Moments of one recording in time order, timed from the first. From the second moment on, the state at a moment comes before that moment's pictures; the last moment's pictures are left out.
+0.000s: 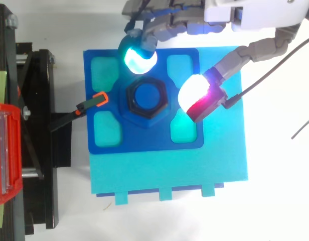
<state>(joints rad) -0.08 -2.19 -1.09 -3.26 -1.74 -1.19</state>
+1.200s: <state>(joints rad) 0.11 -2.20 -1.08 -3.20 -1.55 -1.19</state>
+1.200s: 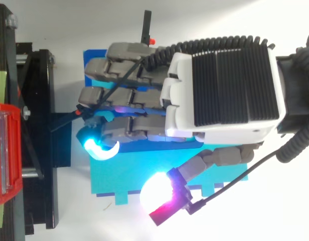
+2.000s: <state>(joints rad) 0.08 -2.19 -1.09 -3.26 -1.57 -1.19</state>
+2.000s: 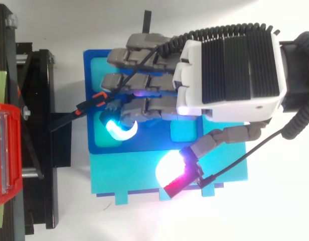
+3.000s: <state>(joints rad) -0.04 -2.20 -1.09 -3.26 -1.69 -1.22</state>
